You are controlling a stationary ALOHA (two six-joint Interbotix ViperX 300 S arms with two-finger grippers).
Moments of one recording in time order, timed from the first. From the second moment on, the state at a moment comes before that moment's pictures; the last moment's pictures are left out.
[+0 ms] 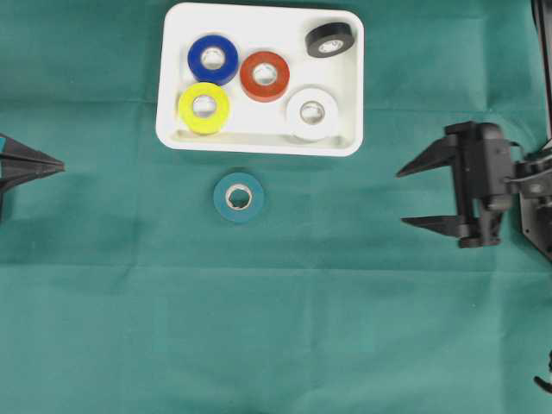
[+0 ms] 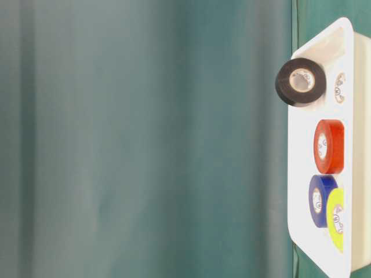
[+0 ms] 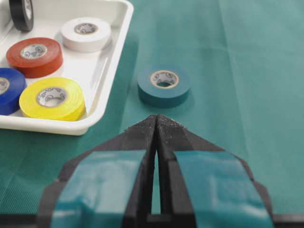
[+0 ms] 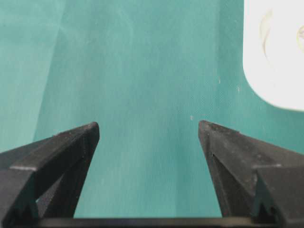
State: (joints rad) left arm 0.05 -1.37 1.55 -0.02 -0.05 -0.01; right arm -0.04 -0.47 1.22 -0.61 -0.15 0.65
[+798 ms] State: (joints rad) left arm 0.05 -1.37 1.55 -0.02 -0.05 -0.01; right arm -0.03 0.07 0.73 -0.61 -0.19 0.65
